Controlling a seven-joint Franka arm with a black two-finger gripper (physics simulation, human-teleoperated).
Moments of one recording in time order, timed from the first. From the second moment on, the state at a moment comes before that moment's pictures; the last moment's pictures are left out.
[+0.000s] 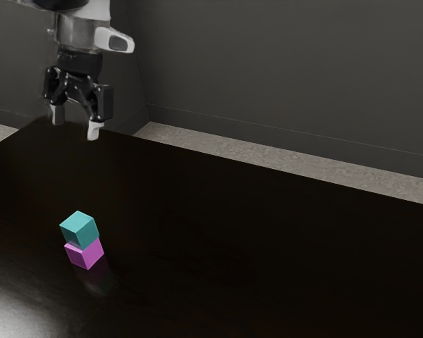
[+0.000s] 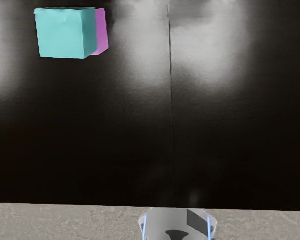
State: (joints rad) arm 0.39 -0.04 -0.50 -1.47 0.09 1.09 -0.02
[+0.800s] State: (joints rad) arm 0.71 -0.14 -0.50 -2.10 -0.01 1.89 0.09
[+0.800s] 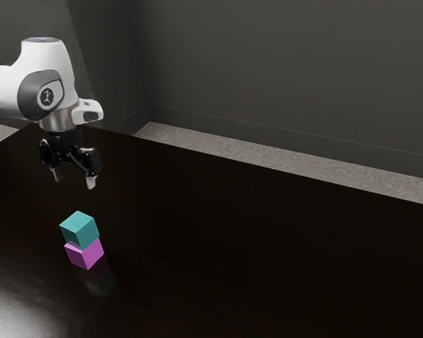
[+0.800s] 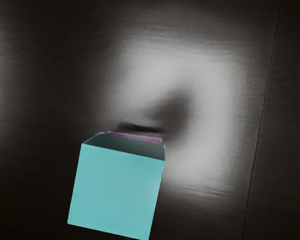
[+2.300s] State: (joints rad) arm 0.80 -0.10 -0.51 -2.38 -0.06 2.28 0.61
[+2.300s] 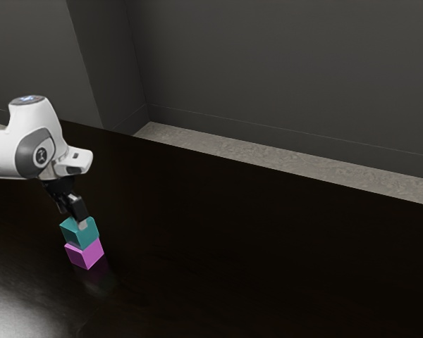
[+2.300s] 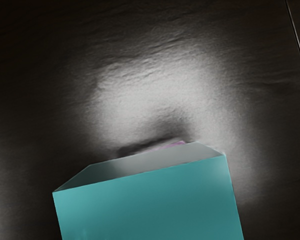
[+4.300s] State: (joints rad) arm 0.66 0.06 -0.65 -2.26 -0.02 2.36 0.57
